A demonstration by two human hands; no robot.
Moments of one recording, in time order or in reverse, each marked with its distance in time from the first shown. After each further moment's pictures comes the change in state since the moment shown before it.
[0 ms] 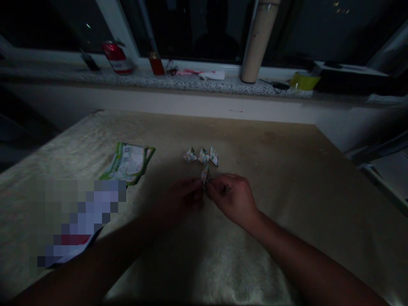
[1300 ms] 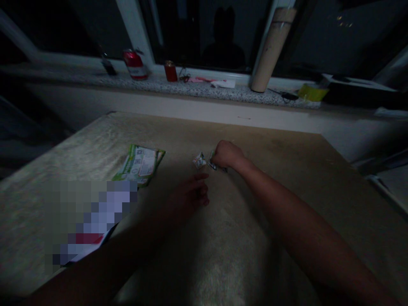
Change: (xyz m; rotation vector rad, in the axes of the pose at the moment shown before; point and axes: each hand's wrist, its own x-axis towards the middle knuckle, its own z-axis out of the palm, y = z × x) left_hand 0.003 0.007 -0.011 -0.132 0.095 0.057; right_hand 0.149 0.013 0.023 -0.706 -0.527 0.280
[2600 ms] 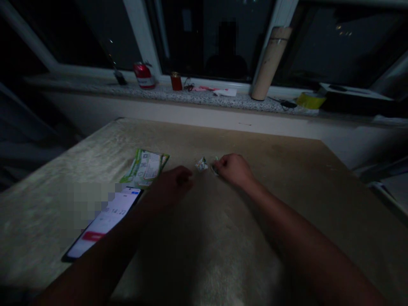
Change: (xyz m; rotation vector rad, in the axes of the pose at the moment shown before) left_hand -0.013 0.062 -0.016 1.378 0.222 0.495; right_hand -0.042 0.014 0.019 0.240 0.230 -0.052
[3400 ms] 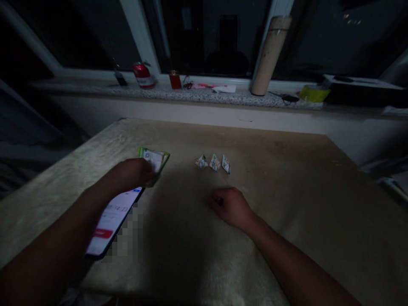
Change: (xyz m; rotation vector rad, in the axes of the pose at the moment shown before) left_hand 0.025 -0.040 -0.093 0.987 -0.312 -0.147; right_hand -0.088 0.007 0.053 0.354 -0.126 -0.244
